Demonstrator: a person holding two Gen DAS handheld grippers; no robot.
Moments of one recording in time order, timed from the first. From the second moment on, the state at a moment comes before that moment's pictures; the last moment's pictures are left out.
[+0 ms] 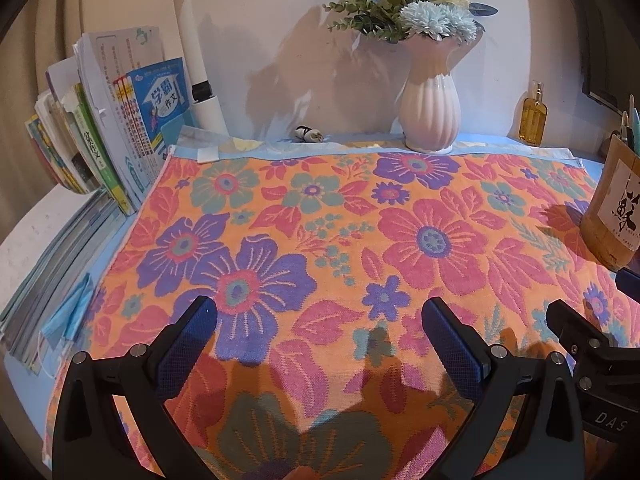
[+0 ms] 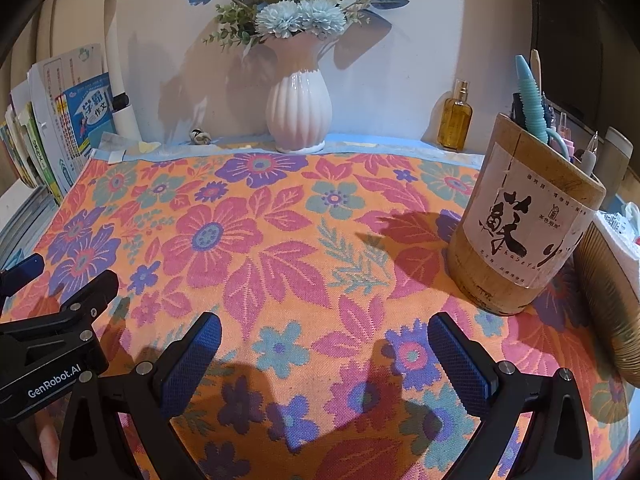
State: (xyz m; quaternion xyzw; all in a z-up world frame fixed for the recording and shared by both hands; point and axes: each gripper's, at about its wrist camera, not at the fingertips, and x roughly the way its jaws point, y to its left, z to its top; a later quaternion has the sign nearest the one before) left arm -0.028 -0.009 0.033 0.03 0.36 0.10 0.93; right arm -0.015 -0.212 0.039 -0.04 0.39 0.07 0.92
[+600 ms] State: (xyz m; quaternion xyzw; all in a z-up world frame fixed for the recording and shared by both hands) left arm -0.026 -0.011 0.030 0.03 0.37 0.09 0.92; right arm -0.012 -0.211 0.036 -0.04 0.40 0.07 0.91
